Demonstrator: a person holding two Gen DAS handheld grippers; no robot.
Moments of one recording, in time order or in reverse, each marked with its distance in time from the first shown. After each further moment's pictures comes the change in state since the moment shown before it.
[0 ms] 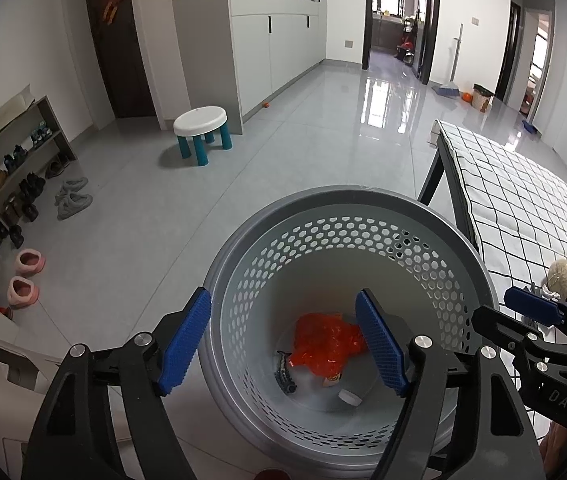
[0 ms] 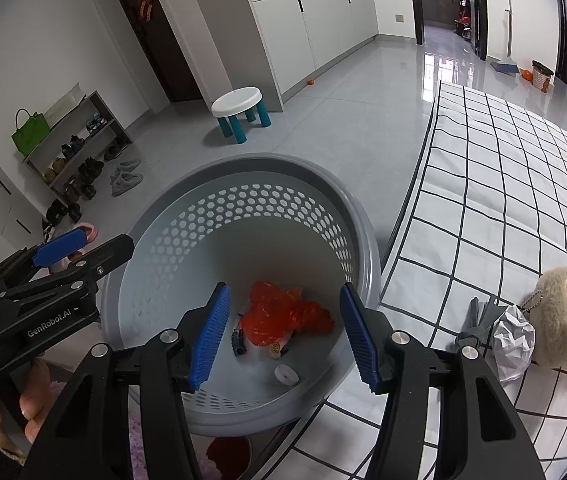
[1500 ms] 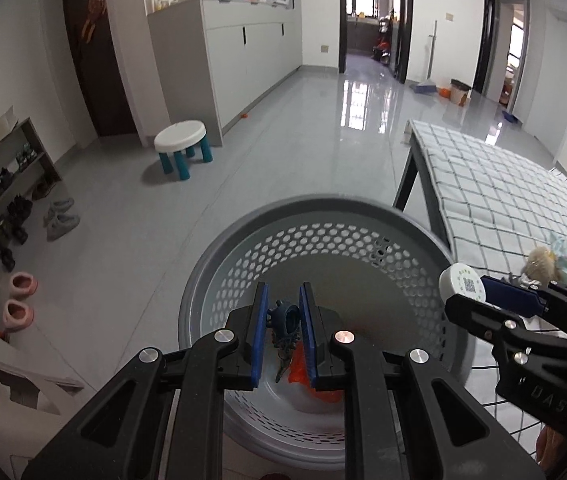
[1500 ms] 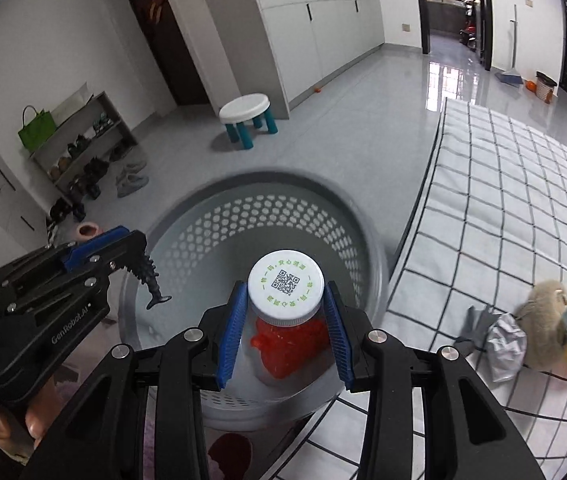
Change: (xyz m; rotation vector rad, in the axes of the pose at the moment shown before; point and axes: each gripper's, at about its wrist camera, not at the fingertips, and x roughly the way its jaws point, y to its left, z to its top) left arm -0.011 -0.017 0.001 0.067 -0.020 -0.043; right arm -0.010 0.020 0.006 -0.028 -0.013 0.004
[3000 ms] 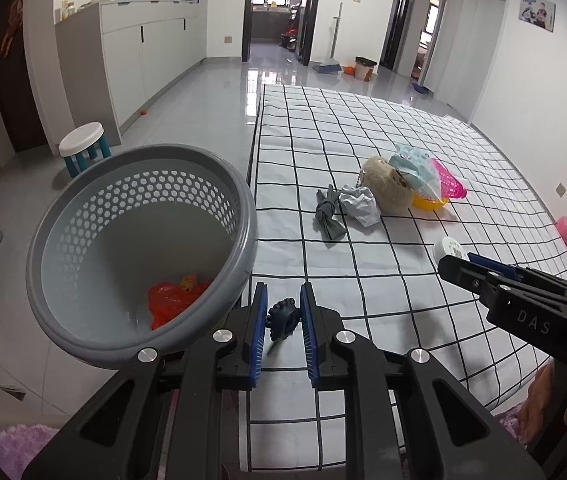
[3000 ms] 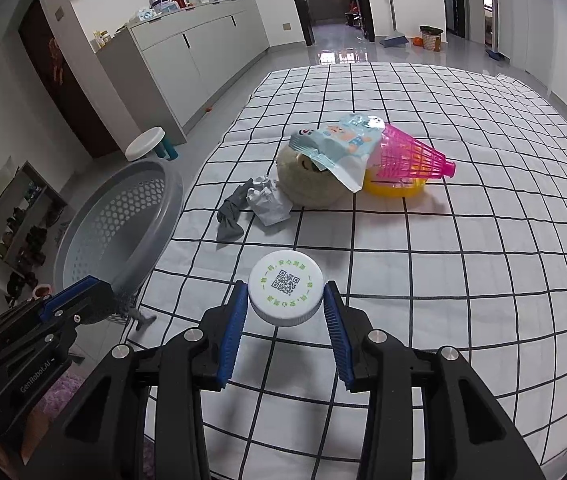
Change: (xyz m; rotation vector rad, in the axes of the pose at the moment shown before) left arm -0.054 -0.130 -0.081 0.142 0.019 -0.304; right arm -0.114 -0.122 -0.133 0.312 -0.080 -0.214
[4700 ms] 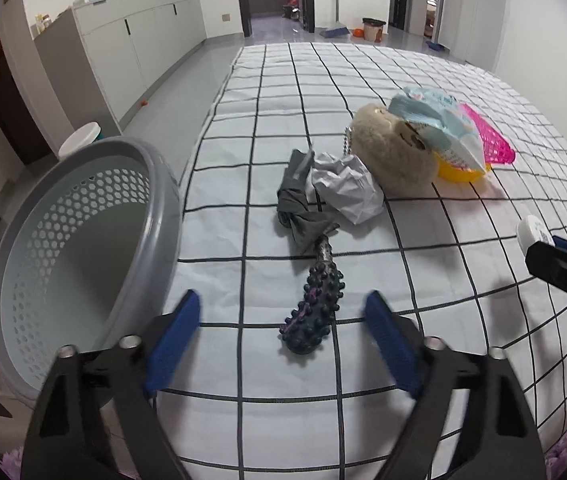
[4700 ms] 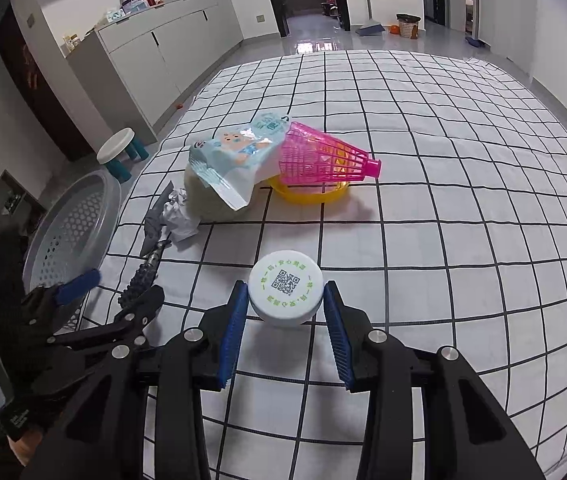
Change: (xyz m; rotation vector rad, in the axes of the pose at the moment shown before) left arm 0.101 -0.066 0.017 0.088 0.115 0.123; right arm 0.007 -0.065 0.016 0.041 0.036 -0.067
